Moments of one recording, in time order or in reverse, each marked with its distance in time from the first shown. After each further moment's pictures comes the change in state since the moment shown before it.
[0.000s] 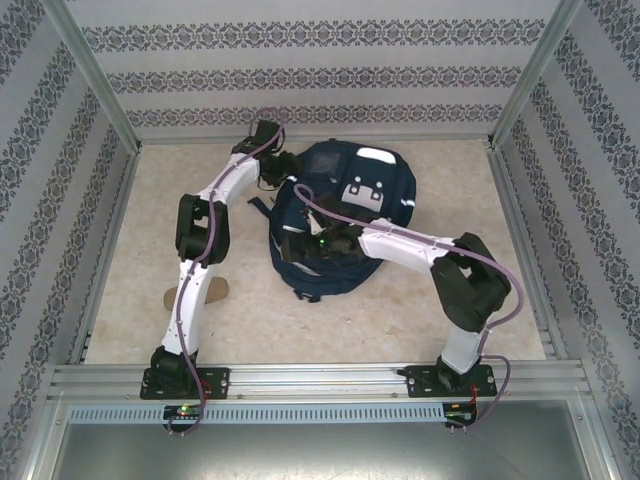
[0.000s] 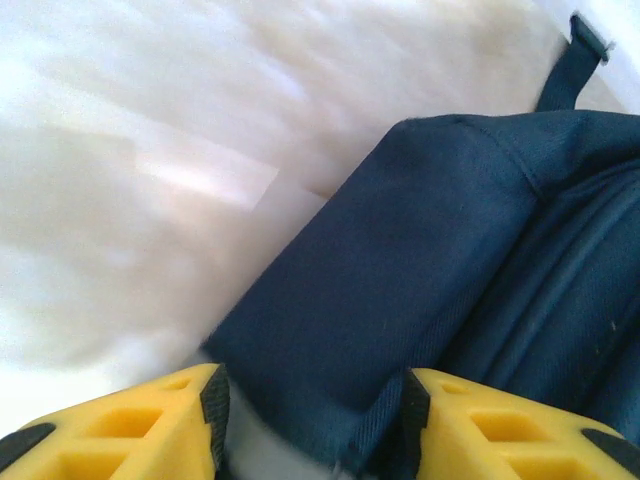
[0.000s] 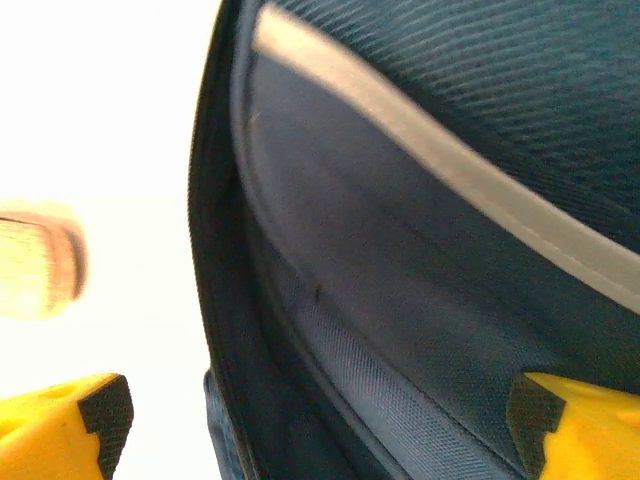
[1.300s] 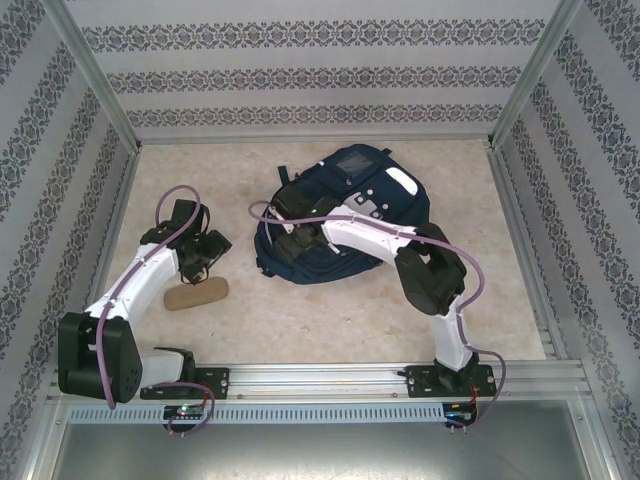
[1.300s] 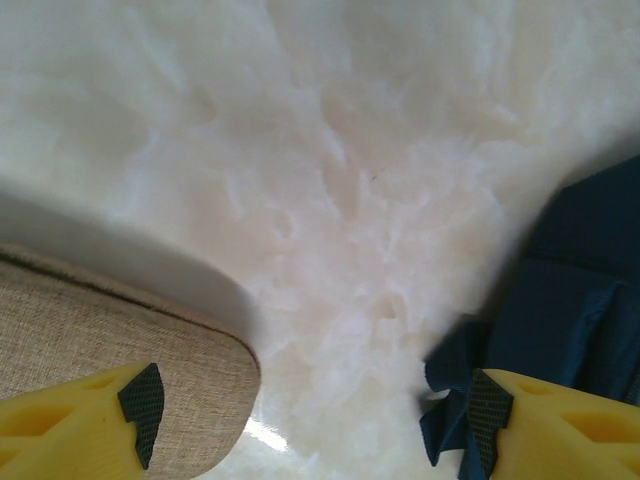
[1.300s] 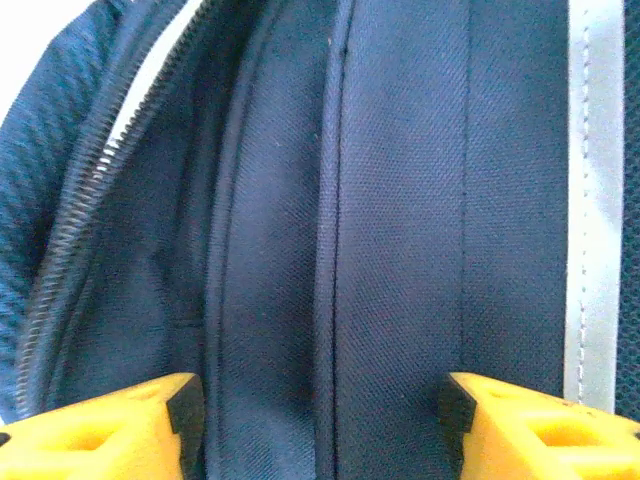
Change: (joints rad) left arm 0.181 -1.275 -1.466 -0.045 -0.203 -0.153; right arm 0.086 0.242 0.379 -0.314 0.364 -0.480
